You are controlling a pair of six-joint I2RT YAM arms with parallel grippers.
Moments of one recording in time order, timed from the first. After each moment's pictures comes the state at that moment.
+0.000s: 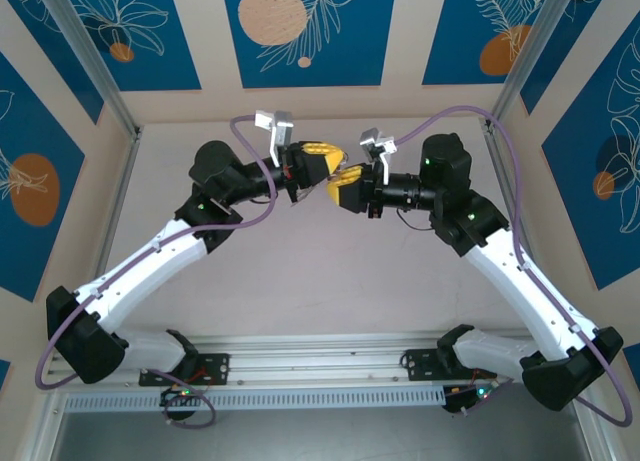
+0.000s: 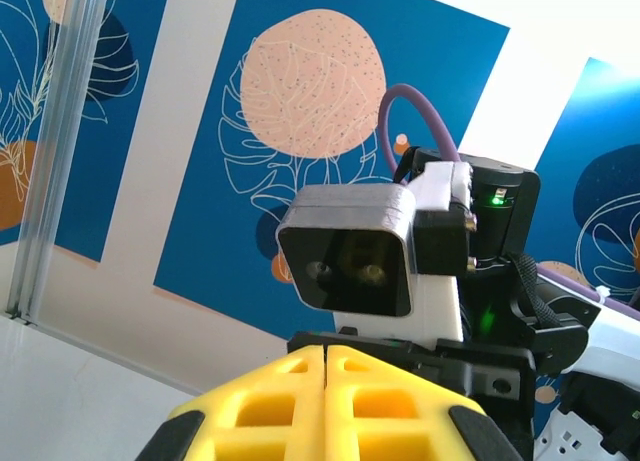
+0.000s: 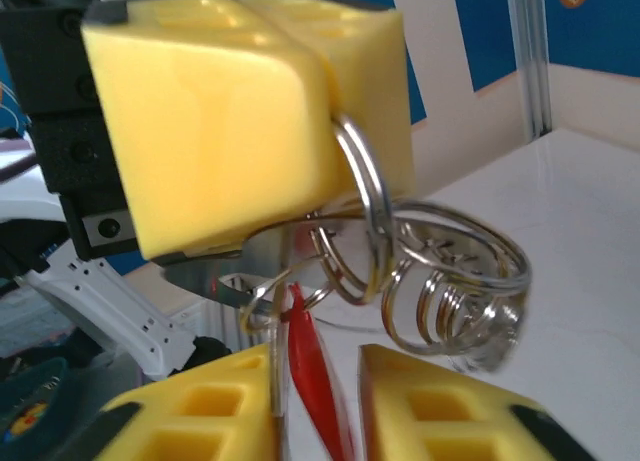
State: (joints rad) left arm -0.71 1.31 1.22 0.38 0.65 -0.53; right arm 0.53 1.11 1.24 -0.32 -0.78 0.24
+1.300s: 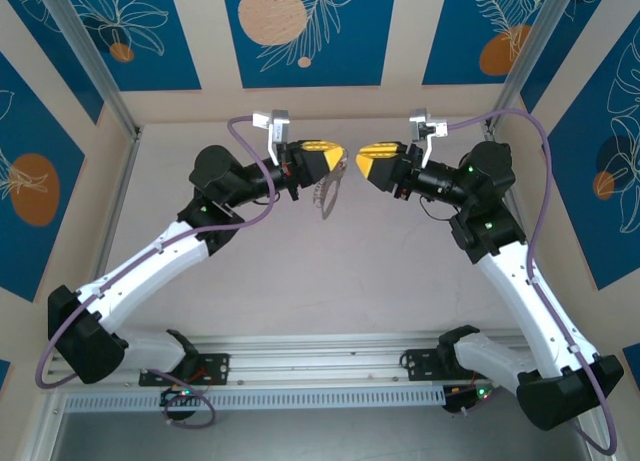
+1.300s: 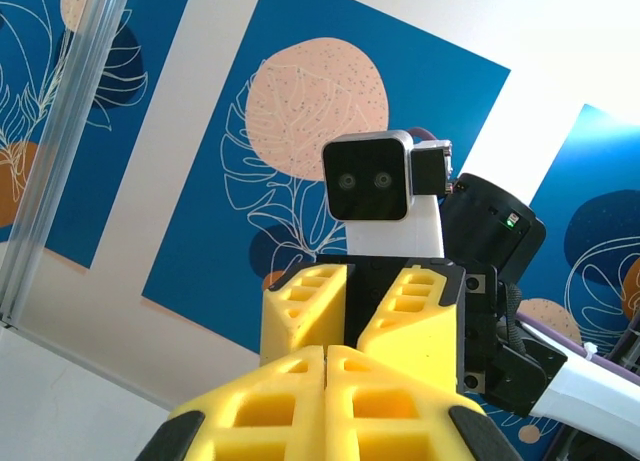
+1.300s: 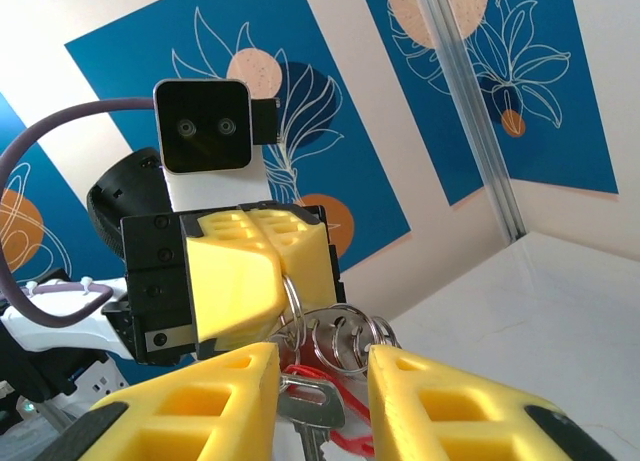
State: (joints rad) left arm -0.72 1.31 1.20 0.45 0.60 -0.63; right arm 0.35 1.02 1.13 0.07 -0.86 0.58
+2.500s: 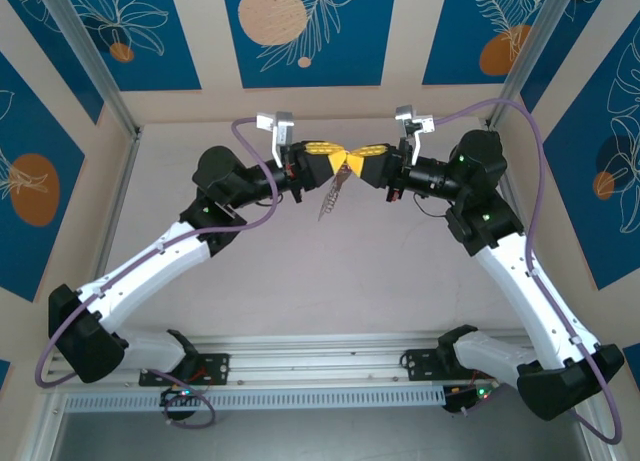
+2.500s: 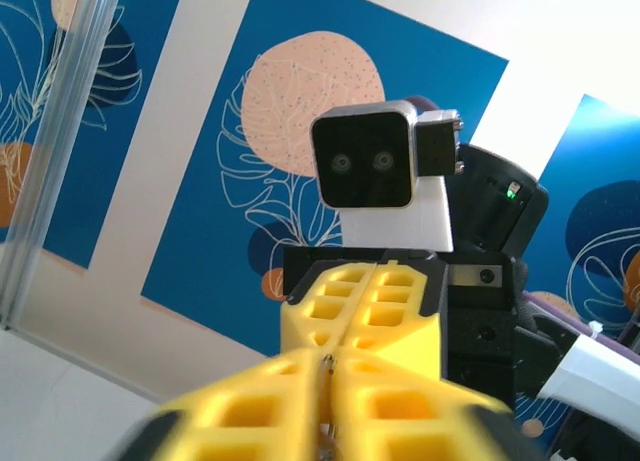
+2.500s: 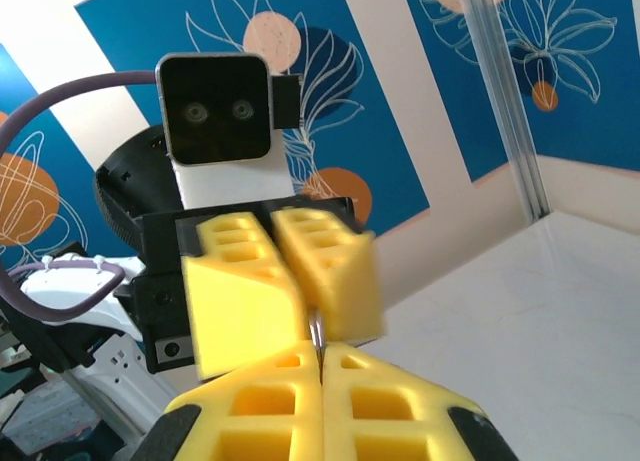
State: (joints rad) left arm -0.74 1.31 1.21 0.42 0.58 -0.58; right arm 0.40 1.08 1.24 -0.09 -0.87 0.48
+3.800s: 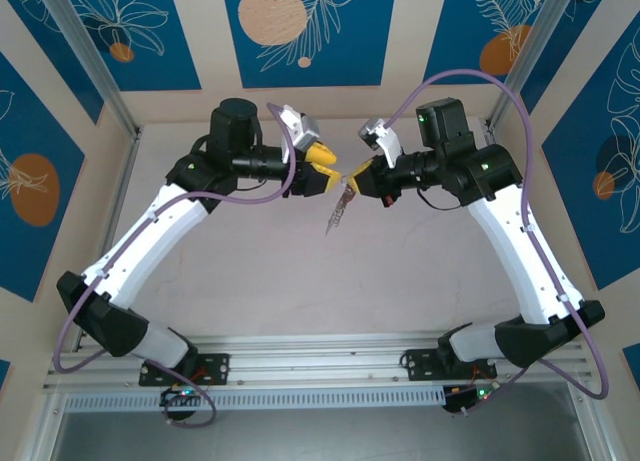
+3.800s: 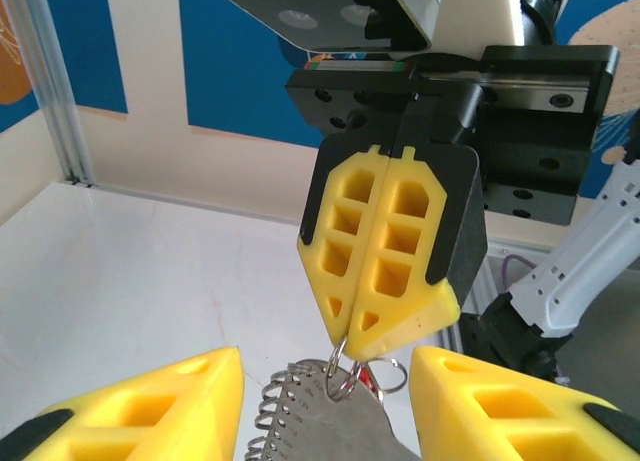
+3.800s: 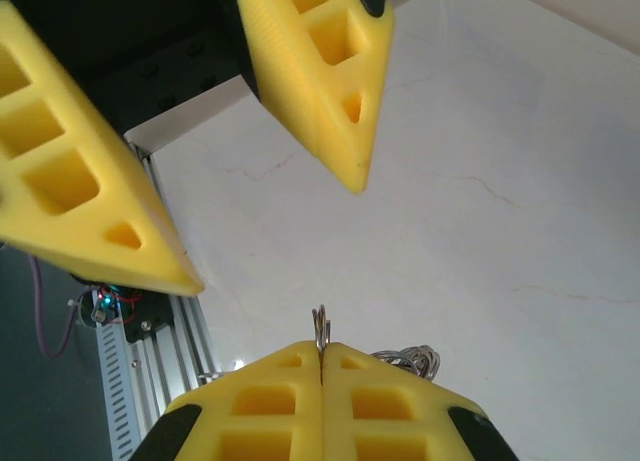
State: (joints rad) left arm -0.60 1.48 1.63 -0.48 0.87 0.14; right arm 0.44 1.36 1.74 -1.11 -0.68 -0.22
